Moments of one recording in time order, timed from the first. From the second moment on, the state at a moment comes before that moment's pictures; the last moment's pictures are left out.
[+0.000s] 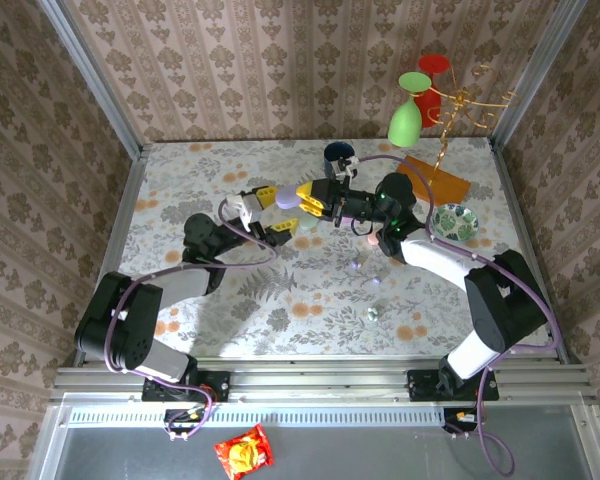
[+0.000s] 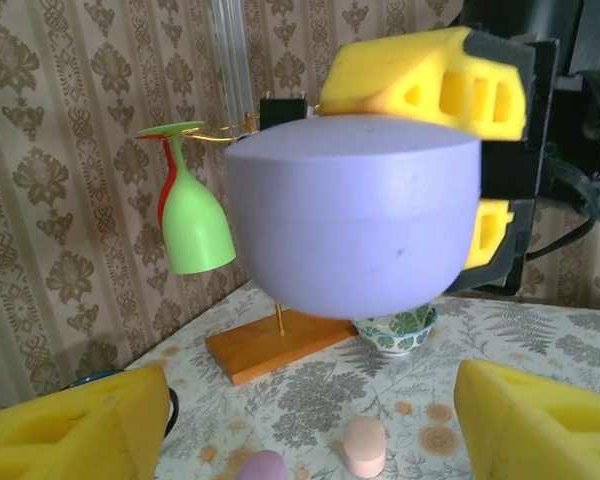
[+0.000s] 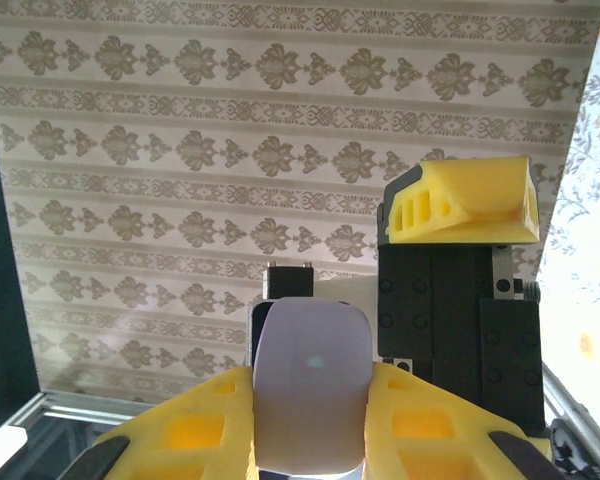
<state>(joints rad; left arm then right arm) -0.43 1.47 0.58 1.18 0.81 -0.10 0.46 1.60 0.96 0.87 -0.87 1.66</state>
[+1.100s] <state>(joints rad) -0.44 1.47 0.63 1.18 0.82 -0.20 0.45 1.69 0.94 1.05 -0.88 1.78</state>
